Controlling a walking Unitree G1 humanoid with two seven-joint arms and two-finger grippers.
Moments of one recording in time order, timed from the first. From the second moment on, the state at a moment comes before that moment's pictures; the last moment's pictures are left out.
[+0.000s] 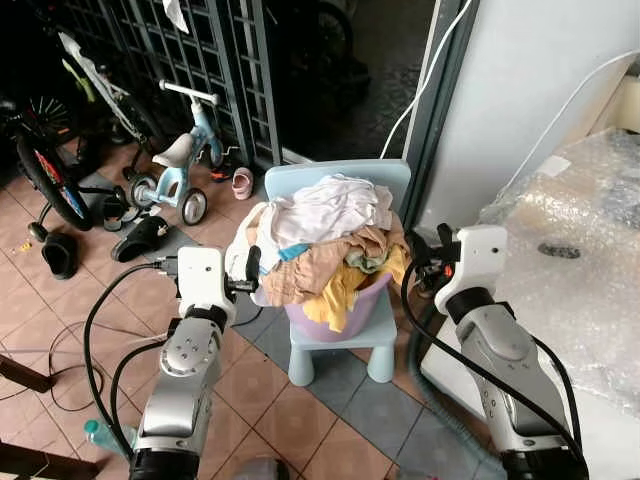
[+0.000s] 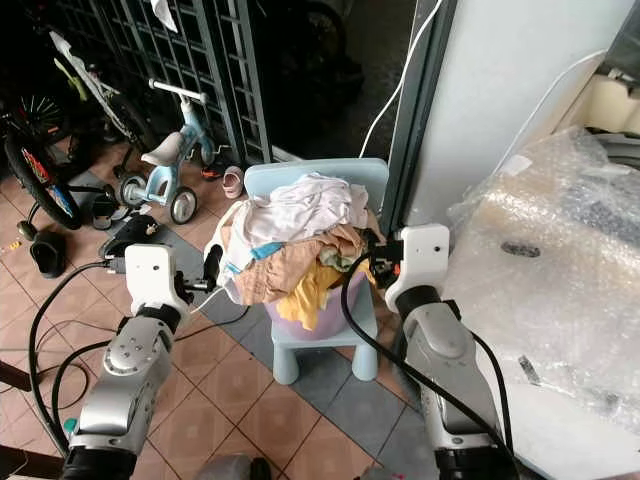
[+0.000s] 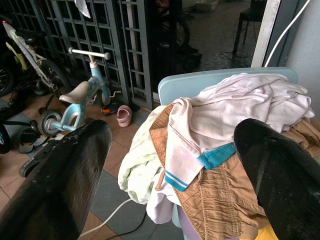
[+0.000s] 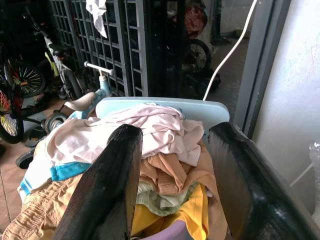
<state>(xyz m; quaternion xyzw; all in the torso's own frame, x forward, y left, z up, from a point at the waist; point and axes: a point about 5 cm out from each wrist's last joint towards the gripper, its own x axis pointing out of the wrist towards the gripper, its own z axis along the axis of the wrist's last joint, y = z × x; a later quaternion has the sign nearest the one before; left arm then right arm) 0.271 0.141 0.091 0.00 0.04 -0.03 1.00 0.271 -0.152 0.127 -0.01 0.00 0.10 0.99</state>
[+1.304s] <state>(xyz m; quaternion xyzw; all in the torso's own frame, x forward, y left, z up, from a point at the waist) 0.271 0.146 0.088 0.00 0.05 -0.02 1.00 0.275 -0.162 0.106 -0.02 0.03 0.02 1.00</state>
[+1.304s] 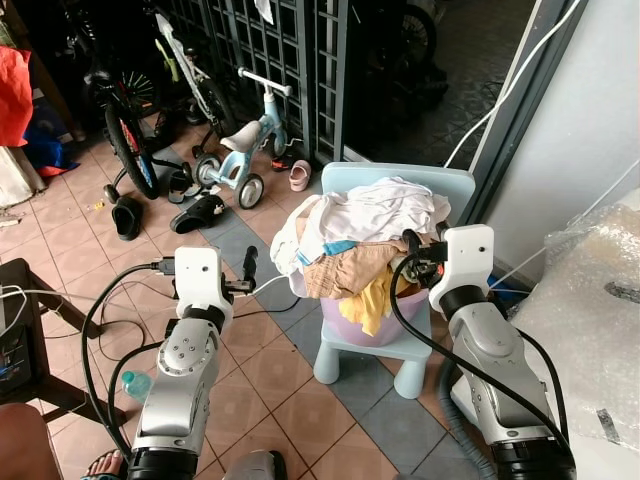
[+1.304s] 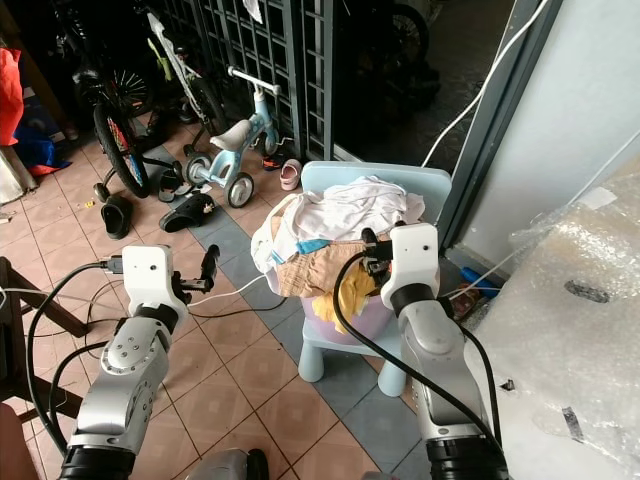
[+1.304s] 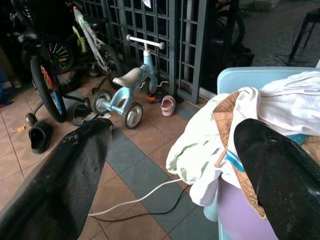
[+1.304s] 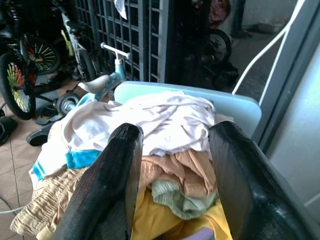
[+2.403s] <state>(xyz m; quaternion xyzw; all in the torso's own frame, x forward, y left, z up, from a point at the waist) 0.268 0.134 0.085 -0.02 0.06 -0.06 1.00 0.275 -0.154 0.091 -0.05 0.07 0.09 0.99</state>
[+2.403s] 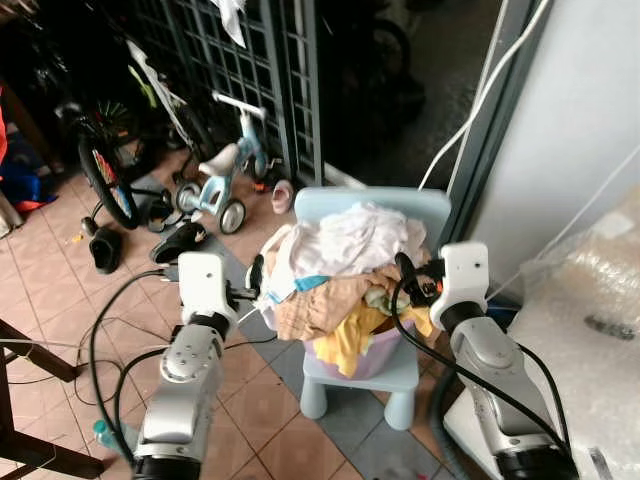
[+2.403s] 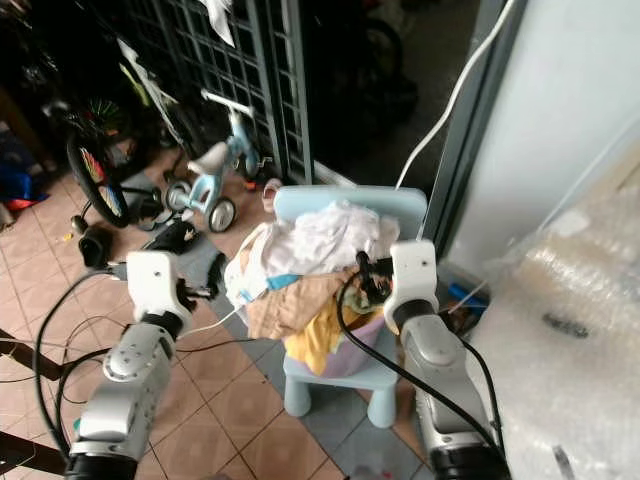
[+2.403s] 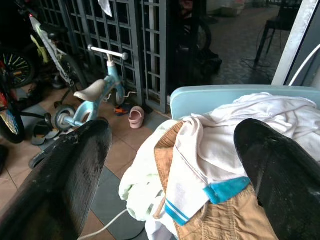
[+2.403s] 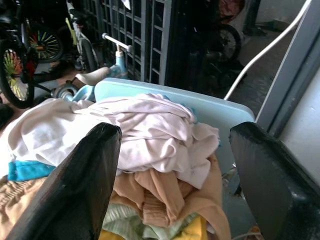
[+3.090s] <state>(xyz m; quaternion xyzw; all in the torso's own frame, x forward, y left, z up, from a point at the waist) 0.256 0.155 0.079 -0.01 0.08 -0.03 1.00 0.298 -0.126 0.089 -0.07 0.08 0.16 0.98</state>
